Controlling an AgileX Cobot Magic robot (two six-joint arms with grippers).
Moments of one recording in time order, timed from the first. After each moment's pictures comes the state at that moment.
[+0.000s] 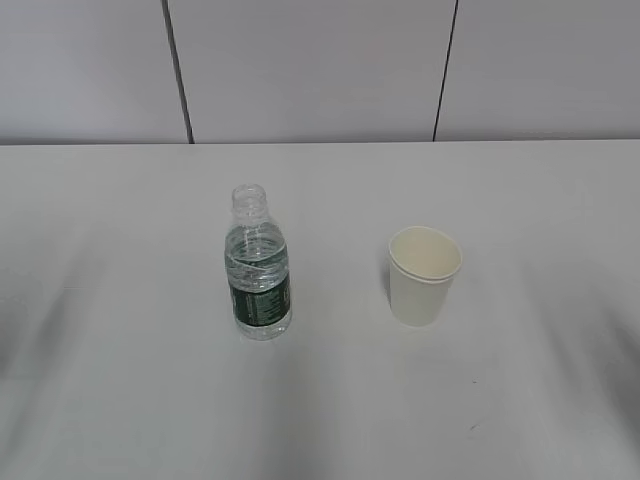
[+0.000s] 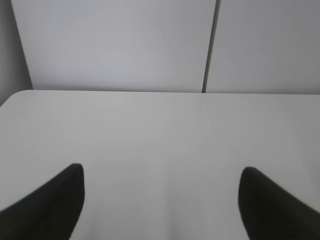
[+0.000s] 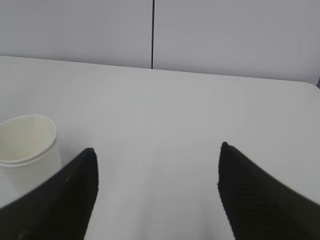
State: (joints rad) left arm 0.00 1.18 -0.17 0.09 -0.73 -0.06; right arm 0.01 0.90 -0.11 -0.04 -0.46 -0.06
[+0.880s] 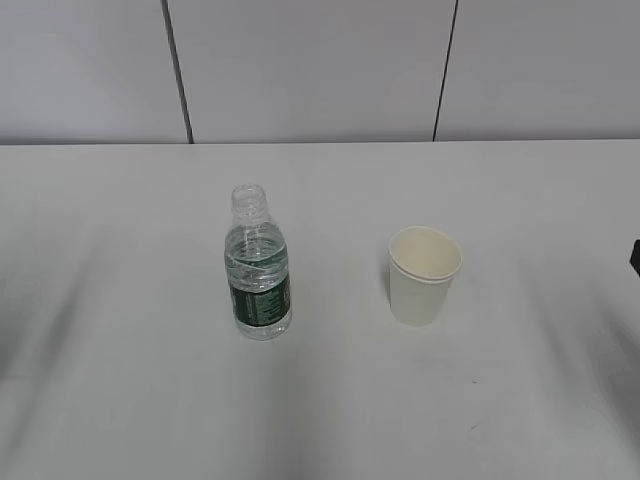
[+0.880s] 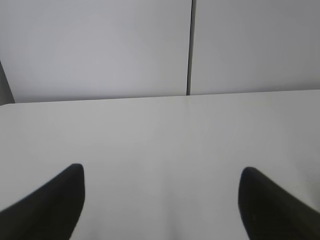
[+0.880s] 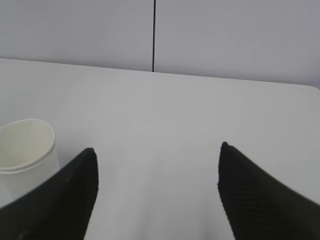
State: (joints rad) left arm 0.00 1.19 -0.17 0.15 -0.76 -0.07; right arm 0.01 0.99 -0.11 -0.04 -0.57 -0.06
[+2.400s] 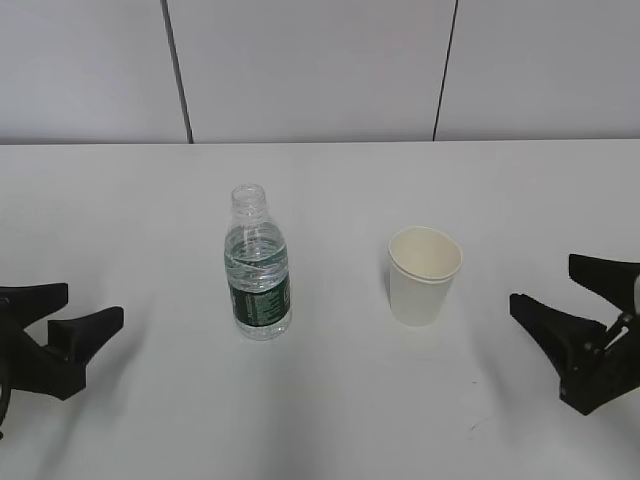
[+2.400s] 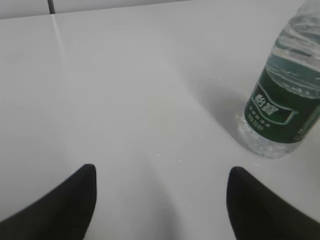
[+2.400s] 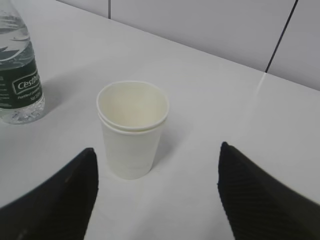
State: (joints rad) left arm 0.00 1.75 -0.19 0.58 -1.14 -0.14; right arm 0.01 1.46 -0.12 -0.45 -1.00 -0.04
